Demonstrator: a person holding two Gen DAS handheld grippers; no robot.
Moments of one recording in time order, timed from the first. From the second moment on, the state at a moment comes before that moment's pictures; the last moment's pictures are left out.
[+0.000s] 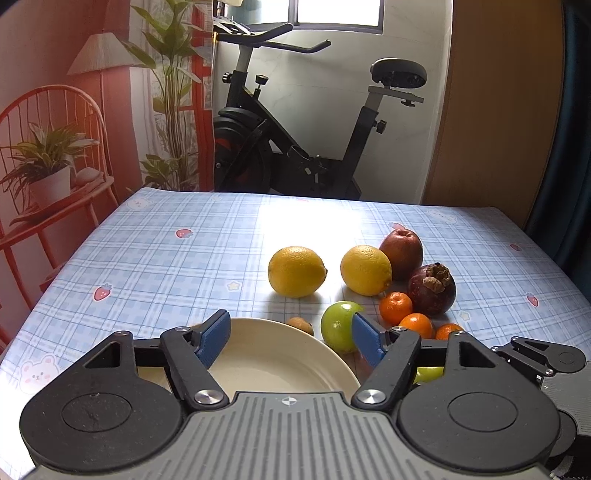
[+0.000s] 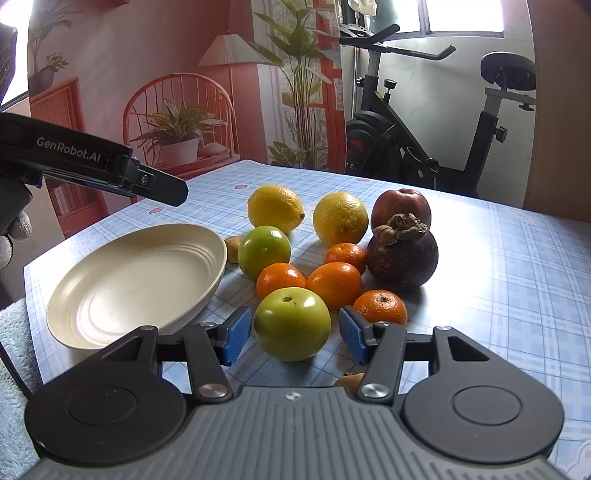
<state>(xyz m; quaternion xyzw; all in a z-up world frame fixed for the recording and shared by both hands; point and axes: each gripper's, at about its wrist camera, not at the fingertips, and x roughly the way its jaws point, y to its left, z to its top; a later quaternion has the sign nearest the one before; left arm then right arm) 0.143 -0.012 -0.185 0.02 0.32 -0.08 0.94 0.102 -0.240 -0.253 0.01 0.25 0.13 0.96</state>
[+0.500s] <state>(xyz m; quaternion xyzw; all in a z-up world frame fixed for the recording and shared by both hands) 0.189 -0.040 -0.198 0.04 0.37 -0.19 0.91 0.102 -0.254 -0.255 0.07 0.25 0.12 0.96</state>
